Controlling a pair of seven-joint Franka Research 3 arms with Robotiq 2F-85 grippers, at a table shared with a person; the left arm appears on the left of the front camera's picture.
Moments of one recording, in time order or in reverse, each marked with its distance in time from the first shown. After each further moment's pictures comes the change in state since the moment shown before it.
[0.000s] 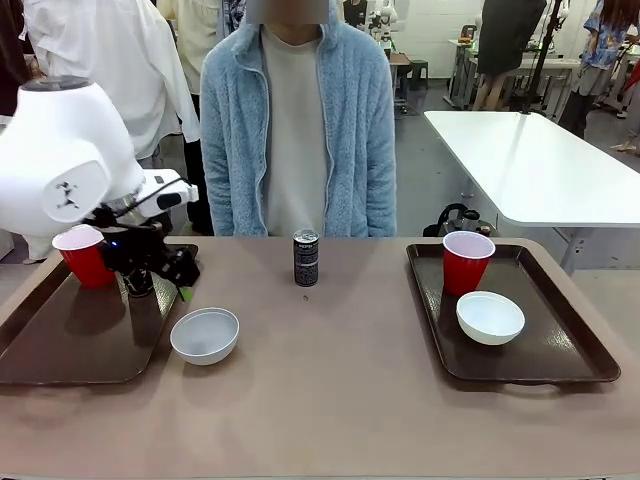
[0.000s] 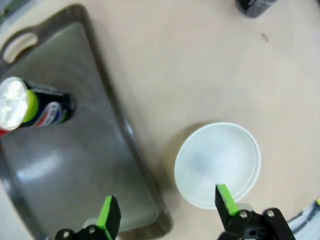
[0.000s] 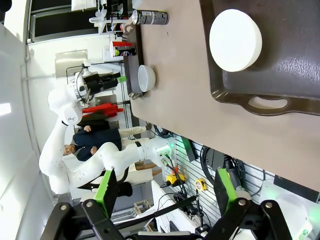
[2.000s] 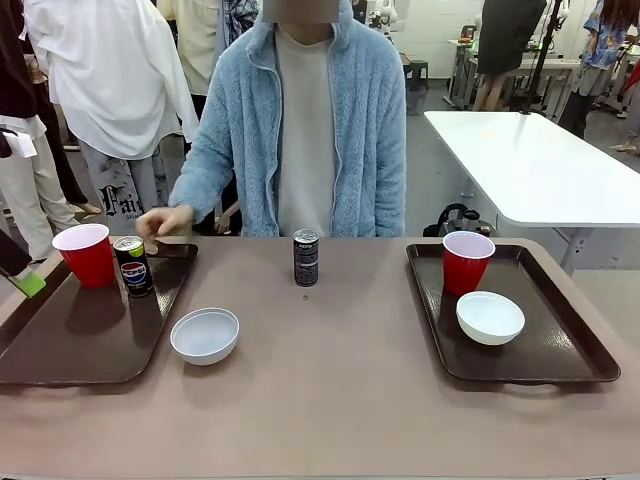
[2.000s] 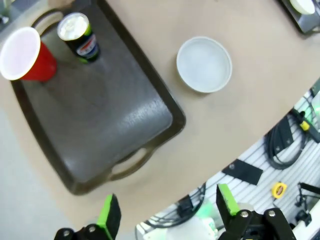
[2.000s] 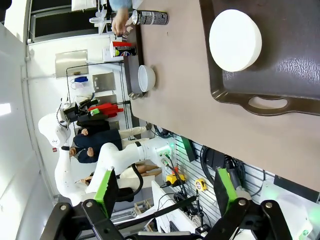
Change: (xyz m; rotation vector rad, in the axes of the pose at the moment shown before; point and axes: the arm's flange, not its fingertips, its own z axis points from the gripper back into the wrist) left arm -0.135 0.107 0.143 -0.151 -0.066 -0.154; right arm 0.000 0.000 0.000 0.000 0.000 -0.001
